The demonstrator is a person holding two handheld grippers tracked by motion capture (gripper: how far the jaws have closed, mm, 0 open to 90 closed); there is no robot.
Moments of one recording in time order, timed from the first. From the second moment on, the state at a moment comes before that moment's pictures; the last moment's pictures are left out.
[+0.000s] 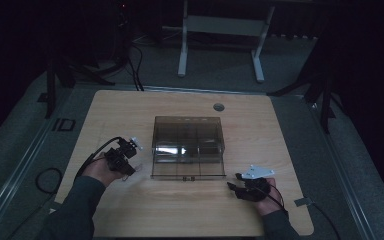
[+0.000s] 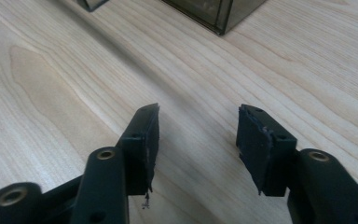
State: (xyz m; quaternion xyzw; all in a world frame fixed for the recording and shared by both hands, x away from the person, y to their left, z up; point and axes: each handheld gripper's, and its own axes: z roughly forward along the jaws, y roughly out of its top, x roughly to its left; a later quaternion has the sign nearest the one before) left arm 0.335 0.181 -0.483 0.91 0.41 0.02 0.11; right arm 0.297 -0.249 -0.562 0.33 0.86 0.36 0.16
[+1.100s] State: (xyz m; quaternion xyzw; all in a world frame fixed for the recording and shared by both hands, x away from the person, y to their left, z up) left arm 0.337 0.184 -0.459 0.91 0.39 0.02 0.12; right arm 0.301 -0.252 -0.566 0.34 0.85 0.37 0.15
